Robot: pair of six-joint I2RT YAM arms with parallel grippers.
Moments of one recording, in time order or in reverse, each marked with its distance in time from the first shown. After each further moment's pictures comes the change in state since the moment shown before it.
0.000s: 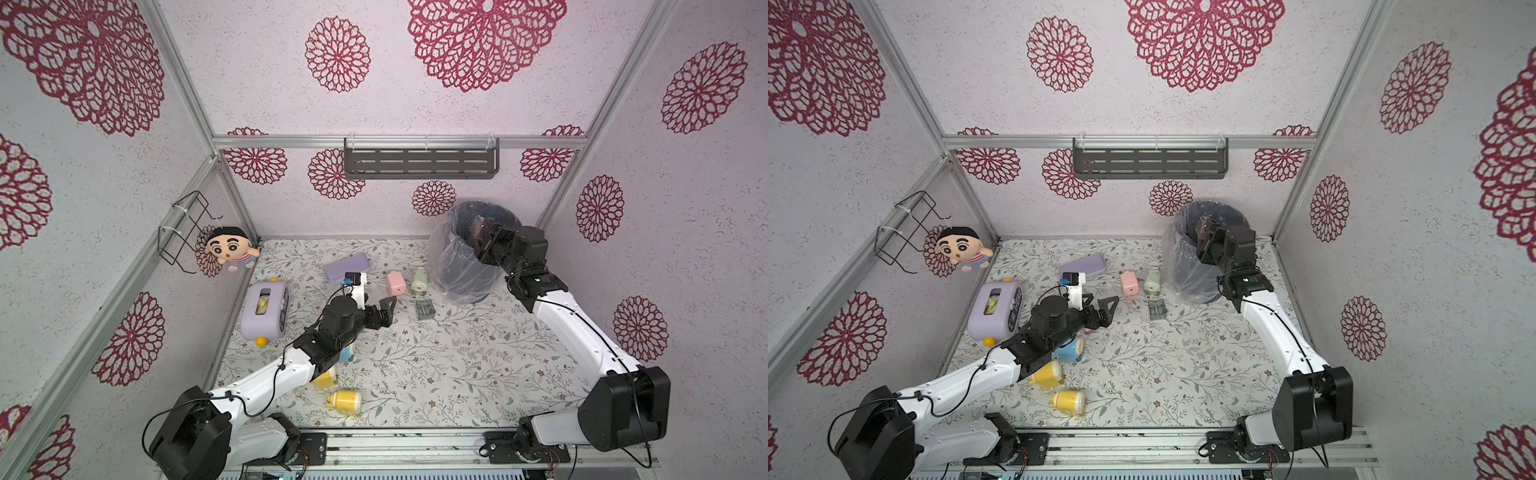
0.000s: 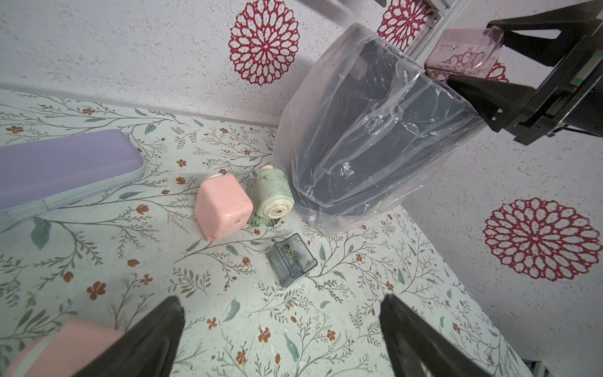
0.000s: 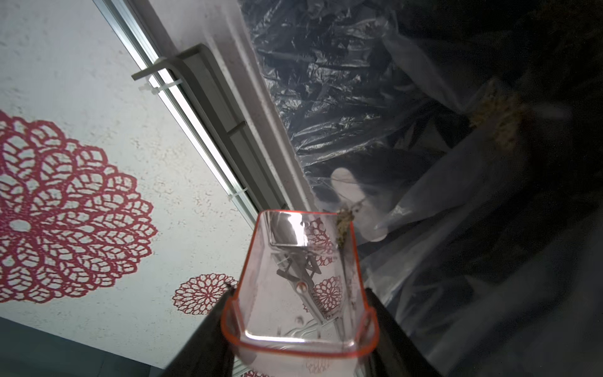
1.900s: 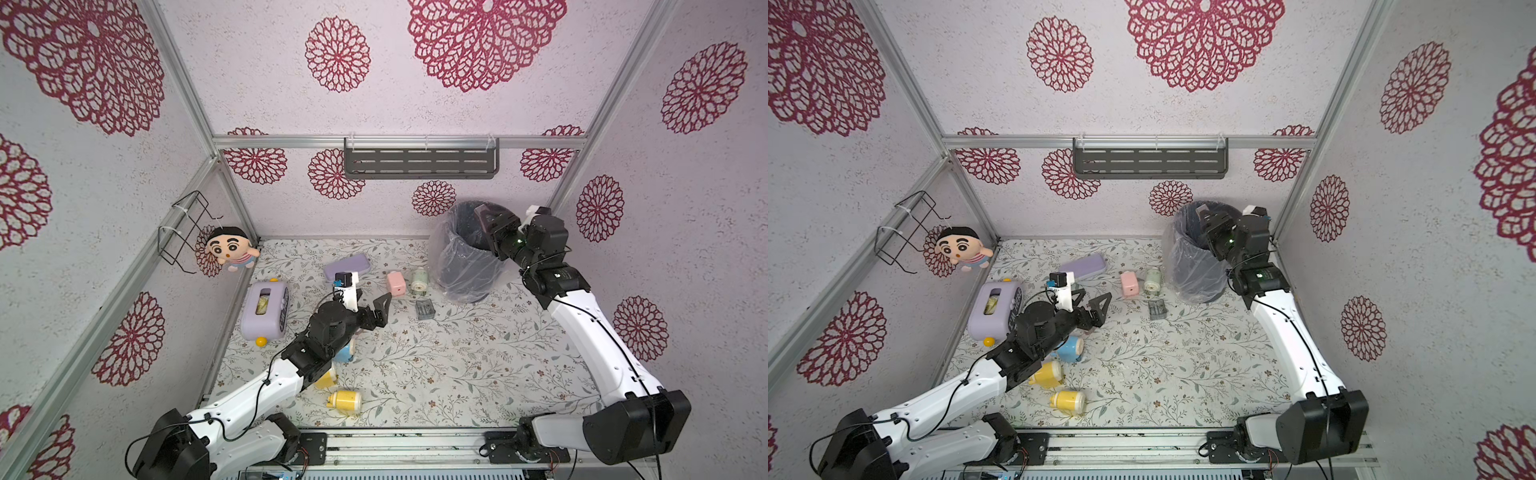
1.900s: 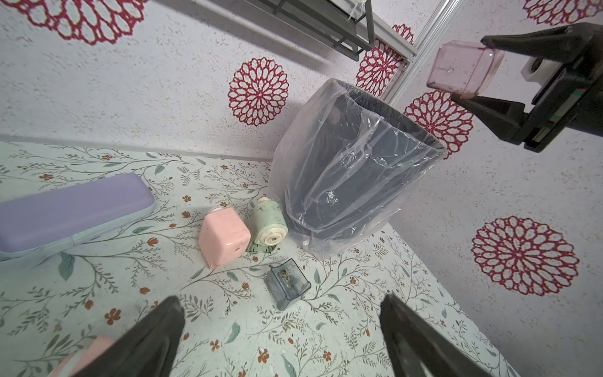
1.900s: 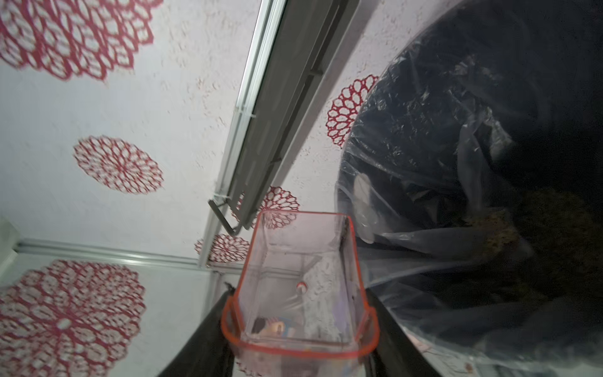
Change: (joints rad) left arm -0.015 -0.128 -0.038 0.014 -0.064 0.043; right arm 0.026 -0.078 0.129 -0.215 -0.093 -0.878
